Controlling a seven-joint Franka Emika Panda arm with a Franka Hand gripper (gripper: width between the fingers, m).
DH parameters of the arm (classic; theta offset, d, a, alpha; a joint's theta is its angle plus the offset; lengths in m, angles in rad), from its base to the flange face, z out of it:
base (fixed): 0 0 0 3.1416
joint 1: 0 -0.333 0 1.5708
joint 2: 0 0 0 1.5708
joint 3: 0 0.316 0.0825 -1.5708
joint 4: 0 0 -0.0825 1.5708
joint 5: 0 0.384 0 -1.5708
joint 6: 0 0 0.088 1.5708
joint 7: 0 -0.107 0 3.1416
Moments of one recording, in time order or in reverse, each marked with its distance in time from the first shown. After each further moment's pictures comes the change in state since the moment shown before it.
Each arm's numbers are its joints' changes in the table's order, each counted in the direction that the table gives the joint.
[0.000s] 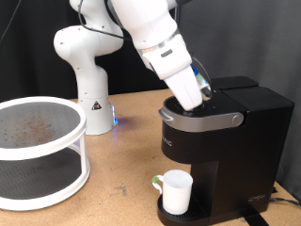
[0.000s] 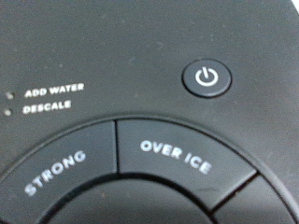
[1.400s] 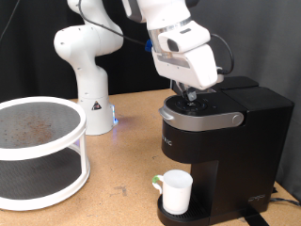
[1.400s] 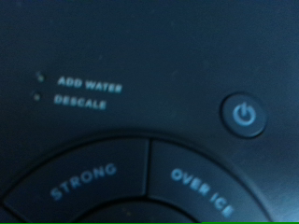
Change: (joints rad) arm -0.018 -0.102 0.085 0.116 -0.267 -0.237 0.031
